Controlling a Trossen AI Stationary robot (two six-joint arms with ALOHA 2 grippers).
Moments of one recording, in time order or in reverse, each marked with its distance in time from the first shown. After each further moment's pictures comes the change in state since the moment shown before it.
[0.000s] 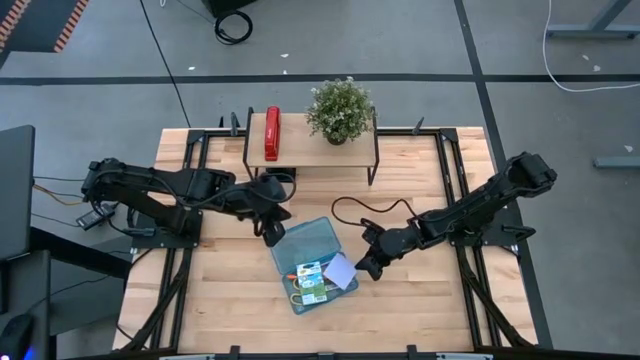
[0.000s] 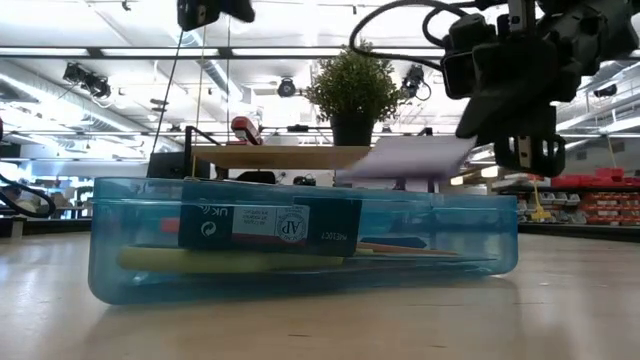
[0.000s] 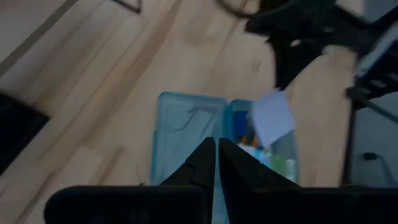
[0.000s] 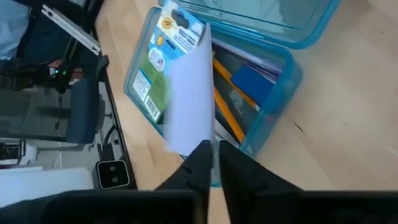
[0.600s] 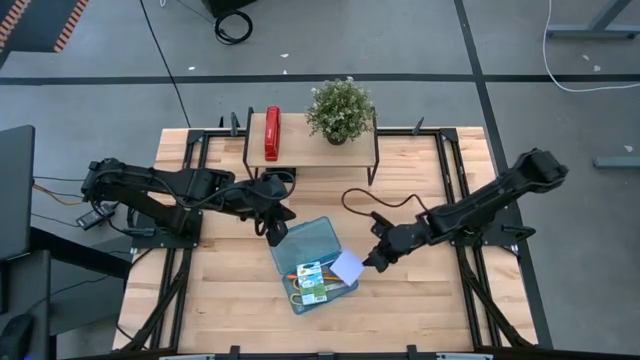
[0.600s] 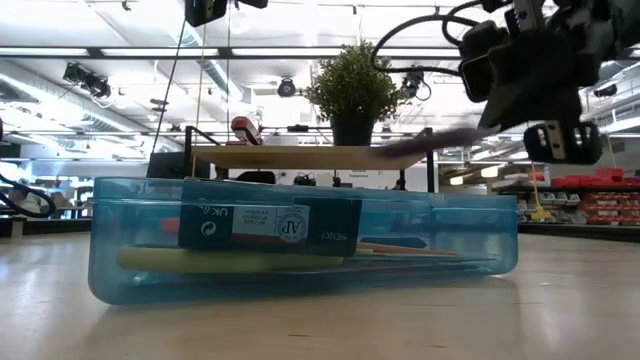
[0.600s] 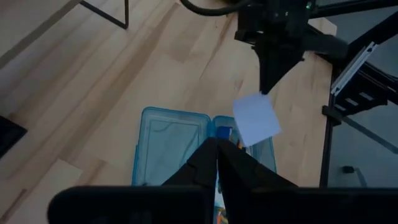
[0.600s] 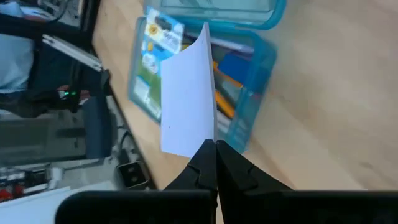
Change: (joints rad) left arm -0.003 0.000 0.000 0.076 0.010 -0.031; right arm 0.002 -0.120 -0.033 -0.101 -0.002 0.190
